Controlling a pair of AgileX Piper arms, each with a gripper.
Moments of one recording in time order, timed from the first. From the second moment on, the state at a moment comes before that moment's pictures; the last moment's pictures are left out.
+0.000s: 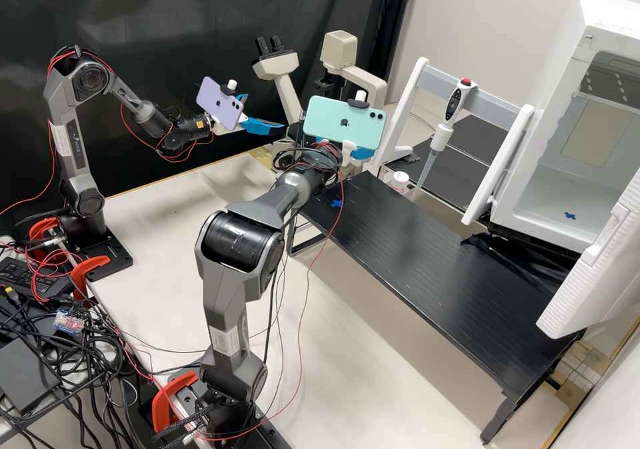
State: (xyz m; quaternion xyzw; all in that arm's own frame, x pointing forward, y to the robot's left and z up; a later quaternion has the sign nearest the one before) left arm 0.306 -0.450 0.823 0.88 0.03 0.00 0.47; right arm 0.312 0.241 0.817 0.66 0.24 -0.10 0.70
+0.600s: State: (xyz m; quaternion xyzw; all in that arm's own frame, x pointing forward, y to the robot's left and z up) left arm 0.306 -0.450 0.823 0.88 0.03 0.00 0.47; right arm 0.321 0.254 0.797 0.66 0.24 -0.11 0.71
